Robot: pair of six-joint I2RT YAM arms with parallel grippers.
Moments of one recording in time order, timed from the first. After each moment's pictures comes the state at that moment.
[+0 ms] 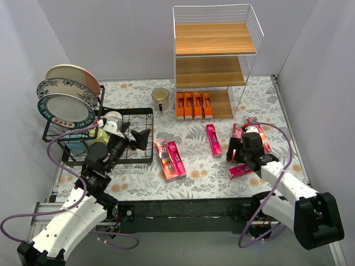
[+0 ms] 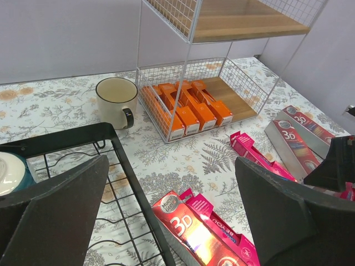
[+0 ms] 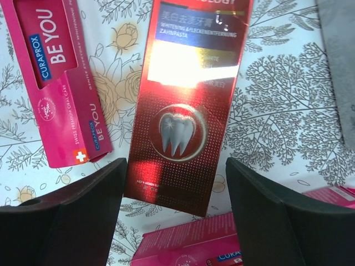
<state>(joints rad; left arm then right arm) -0.49 0.55 0.52 0.10 -0.05 -0.19 0.30 1.03 0.42 -0.22 0.07 0.36</state>
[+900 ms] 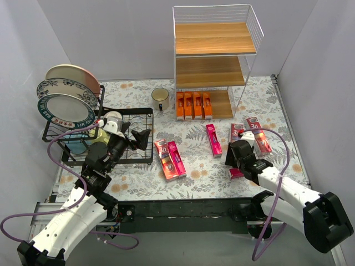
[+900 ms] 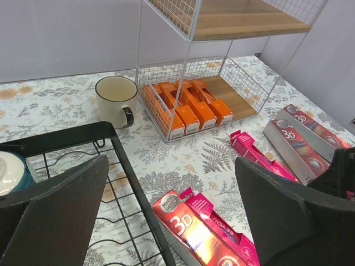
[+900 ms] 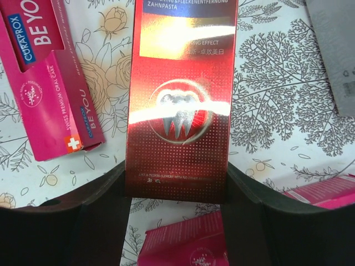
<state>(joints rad) -0.49 0.55 0.52 0.10 -0.05 -0.19 0.53 1.00 0.36 -0.21 0.39 0.50</state>
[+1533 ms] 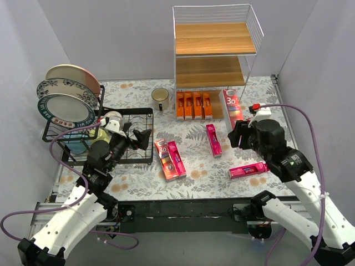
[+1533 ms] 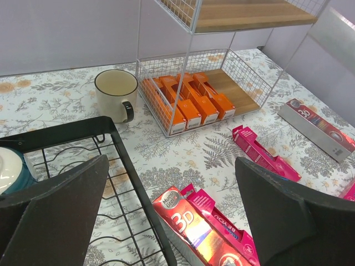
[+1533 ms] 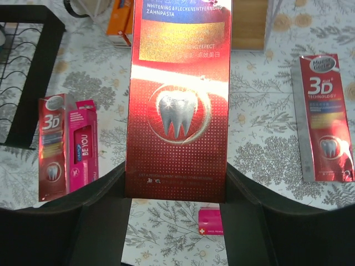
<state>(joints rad) -0.49 0.58 0.52 0.10 -0.05 -0.19 0.56 0.73 0.91 -0.67 0.20 0.33</state>
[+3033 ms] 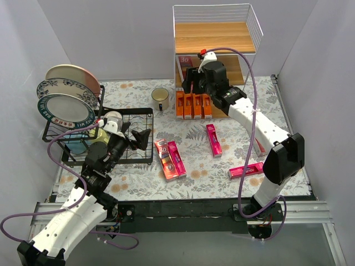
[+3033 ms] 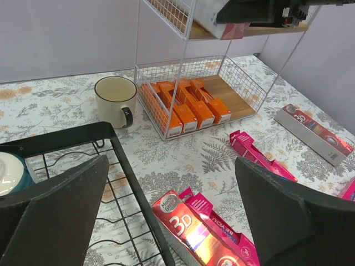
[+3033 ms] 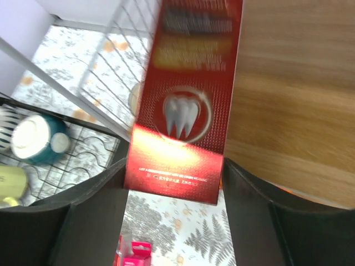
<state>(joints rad) -0.49 0.55 0.52 0.10 -0.04 -0.19 0.58 1.71 1.63 -0.26 0.07 0.29</state>
